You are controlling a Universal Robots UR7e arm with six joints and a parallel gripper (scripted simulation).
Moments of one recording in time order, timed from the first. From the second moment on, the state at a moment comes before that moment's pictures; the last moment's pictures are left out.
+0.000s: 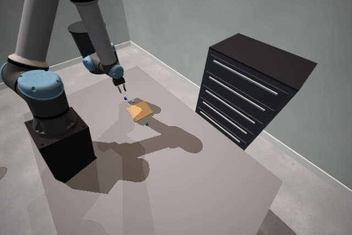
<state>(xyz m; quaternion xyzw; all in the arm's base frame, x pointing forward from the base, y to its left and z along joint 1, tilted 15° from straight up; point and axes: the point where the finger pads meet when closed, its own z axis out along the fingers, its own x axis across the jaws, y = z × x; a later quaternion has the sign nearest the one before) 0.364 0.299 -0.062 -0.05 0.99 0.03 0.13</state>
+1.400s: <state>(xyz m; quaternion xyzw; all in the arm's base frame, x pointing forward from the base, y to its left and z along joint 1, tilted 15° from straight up) 0.372 0.300 -0.094 -0.06 0.99 0.03 0.13</state>
